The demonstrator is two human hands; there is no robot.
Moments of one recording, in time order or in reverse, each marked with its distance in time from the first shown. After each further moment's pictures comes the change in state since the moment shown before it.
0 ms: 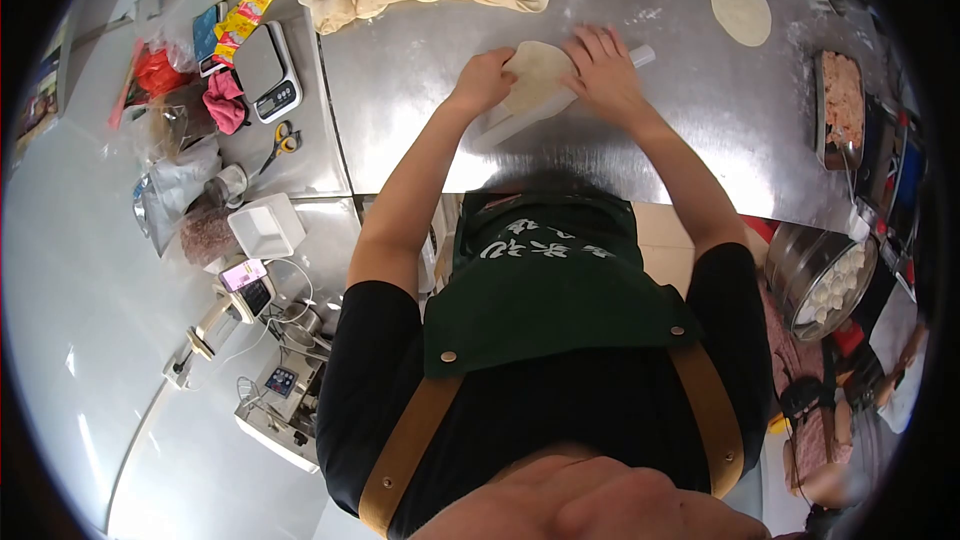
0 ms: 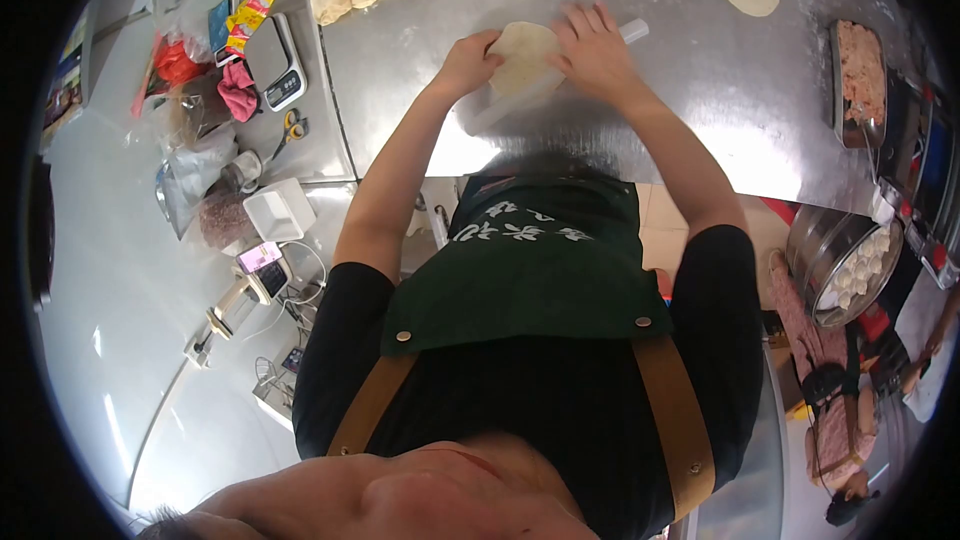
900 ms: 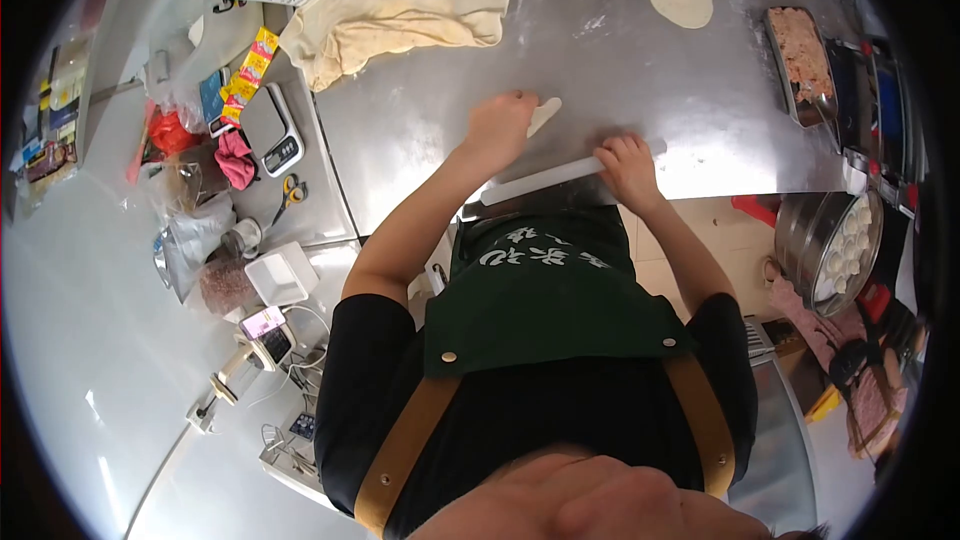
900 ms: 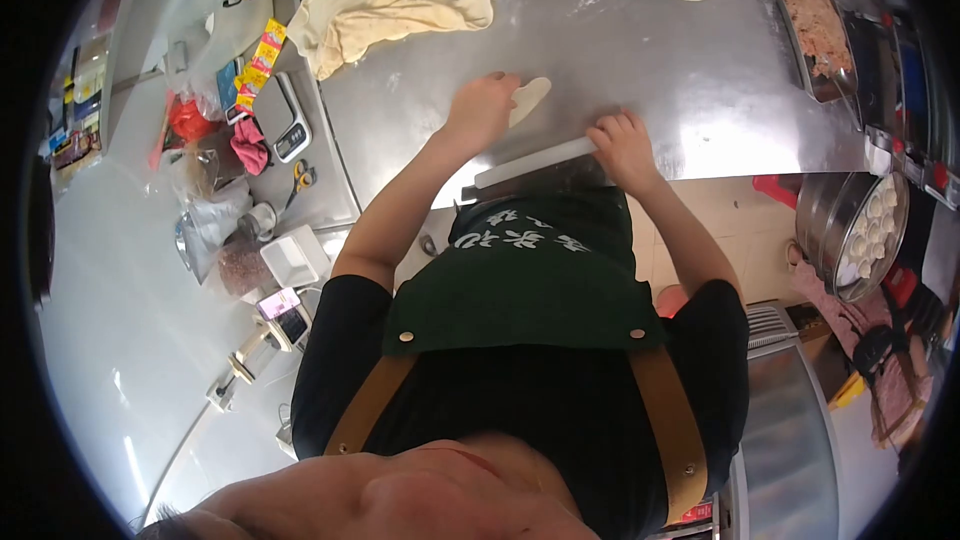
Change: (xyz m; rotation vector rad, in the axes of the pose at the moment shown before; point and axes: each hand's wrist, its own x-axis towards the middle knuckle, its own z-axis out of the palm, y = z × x) left_hand -0.038 0.112 -0.003 0.409 -0.092 0.286; right_hand -0.152 -0.019 -0.043 0.106 -0.055 0.150
